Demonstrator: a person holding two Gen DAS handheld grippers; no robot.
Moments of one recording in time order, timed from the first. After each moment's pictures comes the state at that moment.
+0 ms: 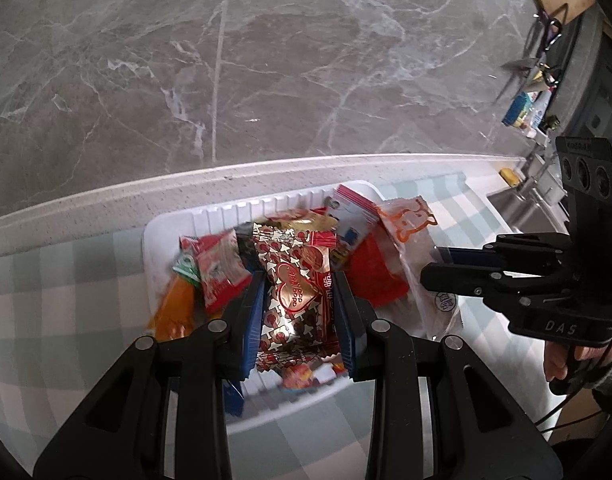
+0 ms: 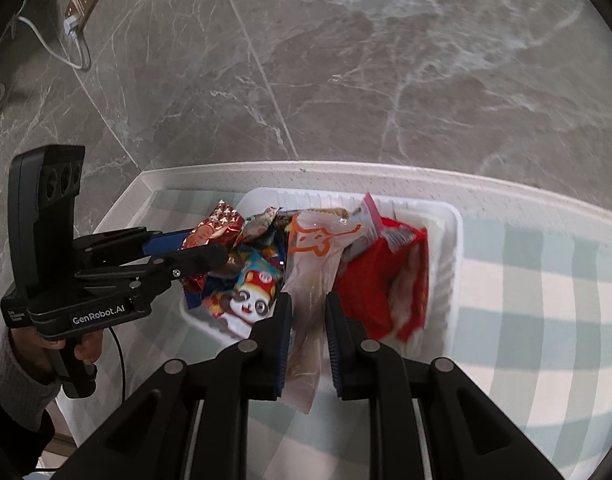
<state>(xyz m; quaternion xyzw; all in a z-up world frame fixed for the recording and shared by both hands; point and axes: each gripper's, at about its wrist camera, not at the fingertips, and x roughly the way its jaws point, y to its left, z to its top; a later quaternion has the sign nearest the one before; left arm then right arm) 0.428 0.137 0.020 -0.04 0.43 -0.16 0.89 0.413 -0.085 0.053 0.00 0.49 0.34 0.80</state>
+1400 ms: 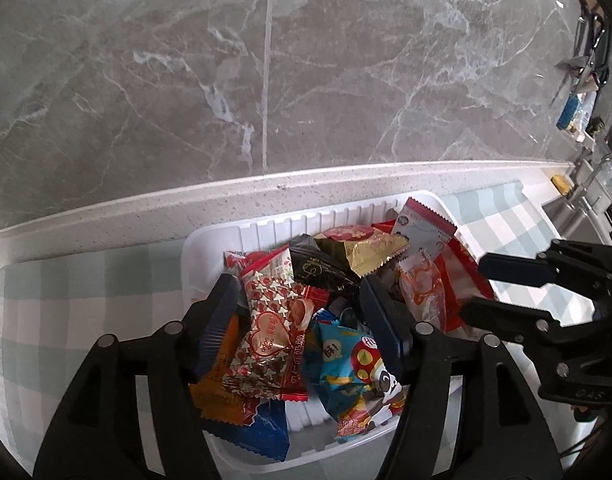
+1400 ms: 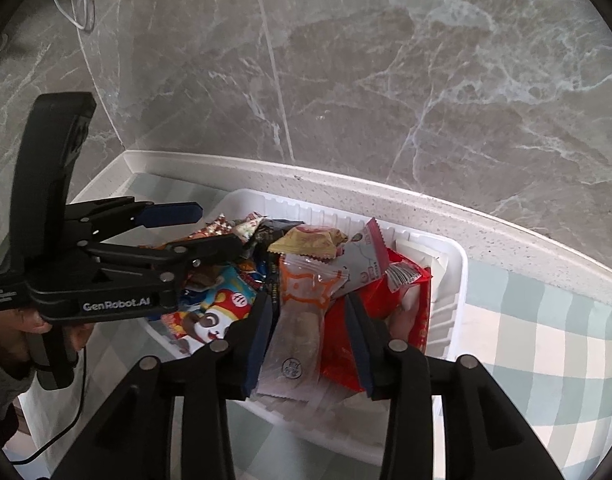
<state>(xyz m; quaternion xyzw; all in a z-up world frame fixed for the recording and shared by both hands) 0.460 0.133 0.000 -0.02 0.43 -0.07 0.90 0.419 -0.064 0.044 -0.06 0.46 0.34 0.82</state>
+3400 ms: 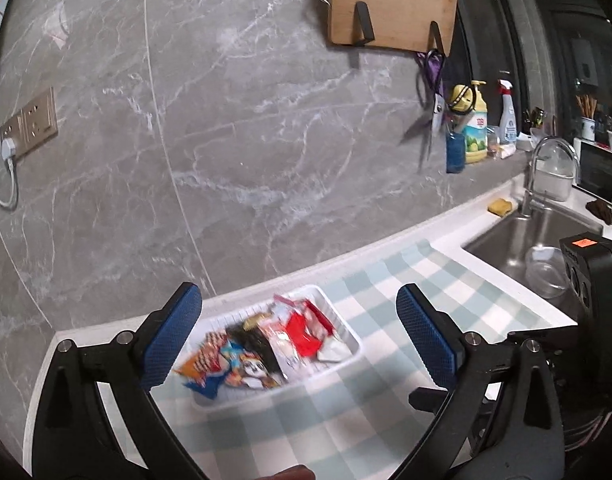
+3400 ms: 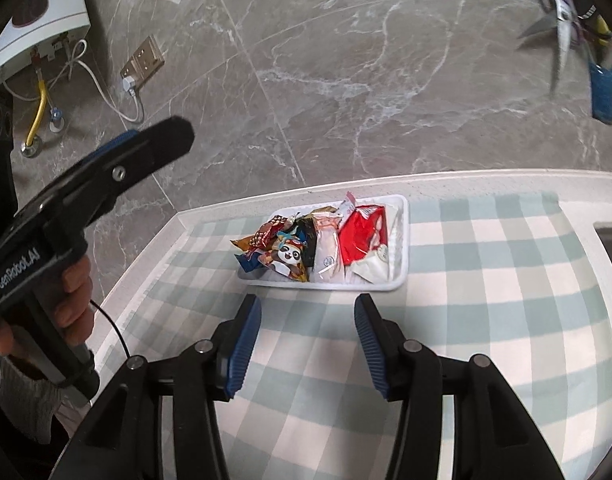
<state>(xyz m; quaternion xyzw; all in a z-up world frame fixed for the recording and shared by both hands) 0.199 -0.023 0.184 0.10 0.21 -0.08 0.97 0.251 -0.204 0.123 0.09 0.40 0.31 0.85</state>
